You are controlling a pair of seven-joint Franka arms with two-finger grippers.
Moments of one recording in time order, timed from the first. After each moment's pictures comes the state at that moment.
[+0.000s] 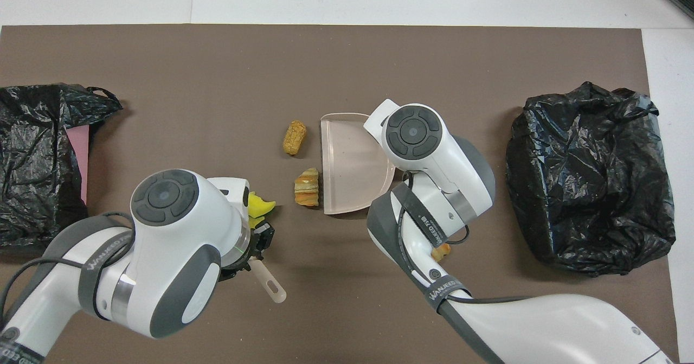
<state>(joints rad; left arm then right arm) -0.14 -0.13 -0.38 -2.22 -0.21 1.87 -1.11 0.44 0.38 0.02 -1.73 -0.27 2.10 -0.99</state>
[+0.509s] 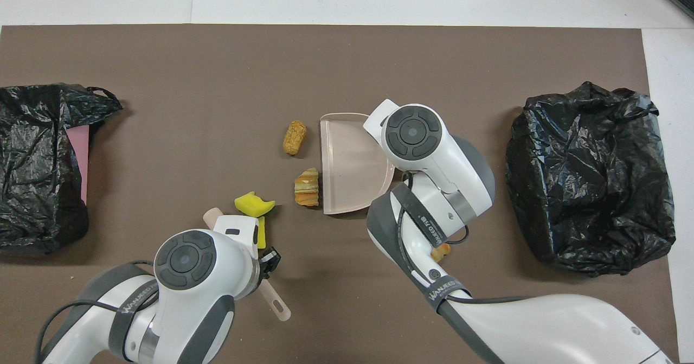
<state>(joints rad) -0.21 -0.19 -0.38 -2.43 -0.25 2.12 -1.04 0.44 0.38 0.02 -1.73 -0.27 2.11 -0.99</state>
